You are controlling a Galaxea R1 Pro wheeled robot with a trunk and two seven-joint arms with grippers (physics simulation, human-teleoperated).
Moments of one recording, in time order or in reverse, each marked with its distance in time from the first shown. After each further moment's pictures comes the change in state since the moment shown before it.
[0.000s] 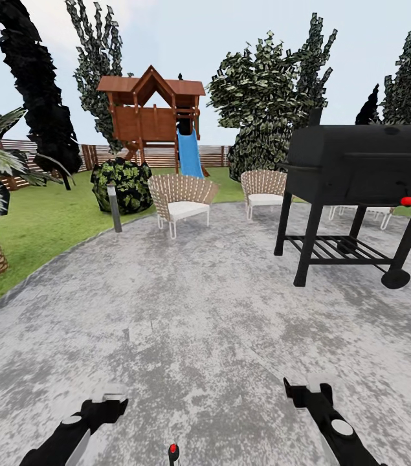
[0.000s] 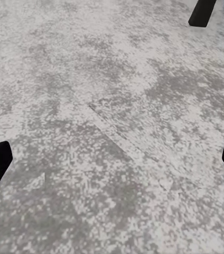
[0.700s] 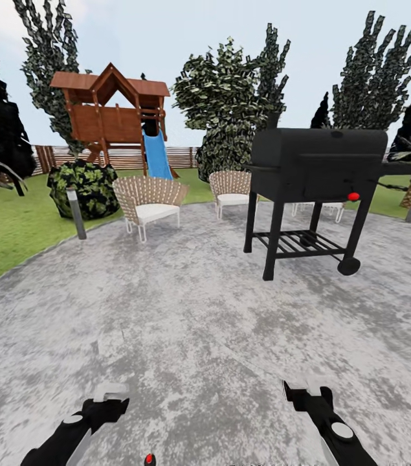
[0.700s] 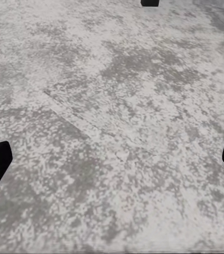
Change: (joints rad) left arm -0.002 -0.004 -0.001 -0.001 0.001 -0.001 -0.003; right arm 0.000 0.001 -0.001 0.025 -0.002 -0.001 0.000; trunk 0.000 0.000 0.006
